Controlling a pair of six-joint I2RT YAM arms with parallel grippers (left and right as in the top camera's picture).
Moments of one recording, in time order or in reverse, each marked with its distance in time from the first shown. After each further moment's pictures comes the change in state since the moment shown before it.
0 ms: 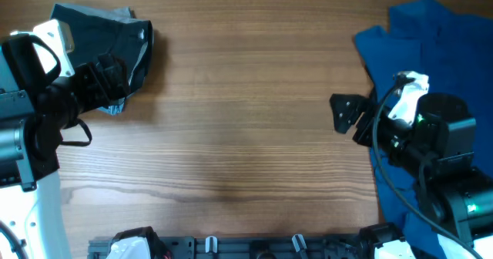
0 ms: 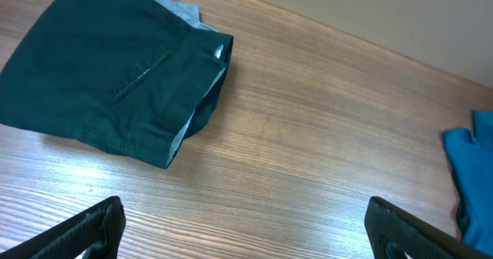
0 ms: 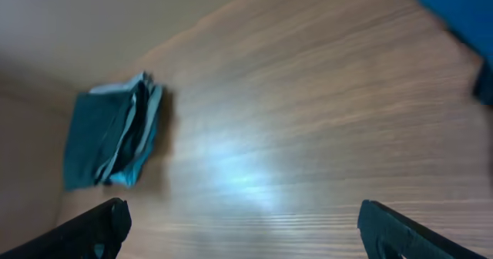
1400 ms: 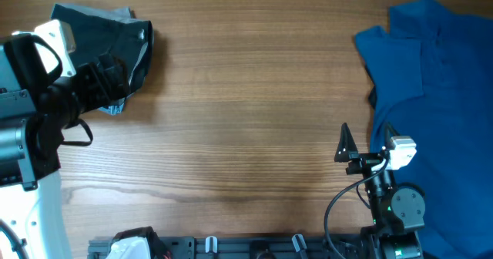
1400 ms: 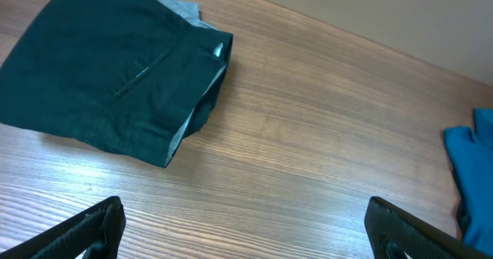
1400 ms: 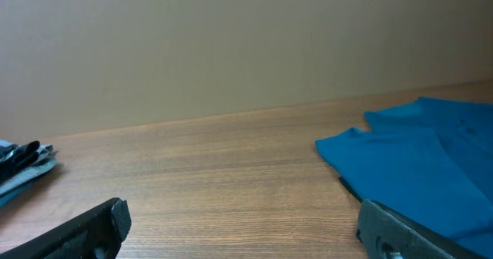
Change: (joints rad) left arm -0.010 0.000 -0.003 0.000 -0.005 -0.003; right arm -0.073 -0.835 -1.098 0.857 0.218 -0.408
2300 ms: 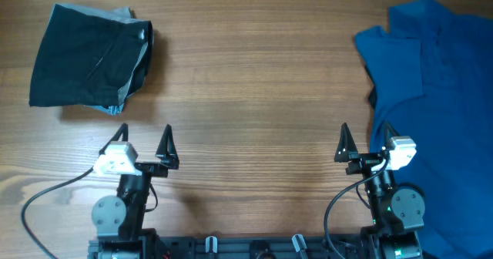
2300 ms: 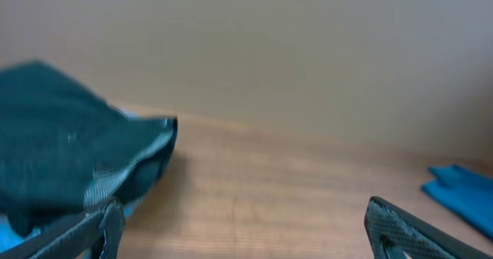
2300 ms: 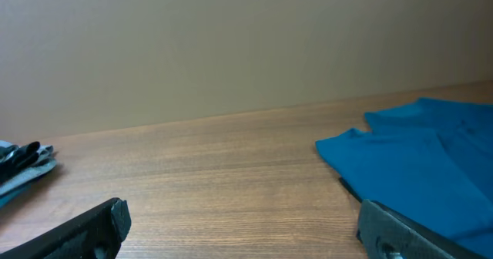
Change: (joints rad) left arm -0.139 -1.189 -1.593 1.202 -0.027 -0.052; right arm 0.000 -0.006 -0.006 0.004 0.000 0.000
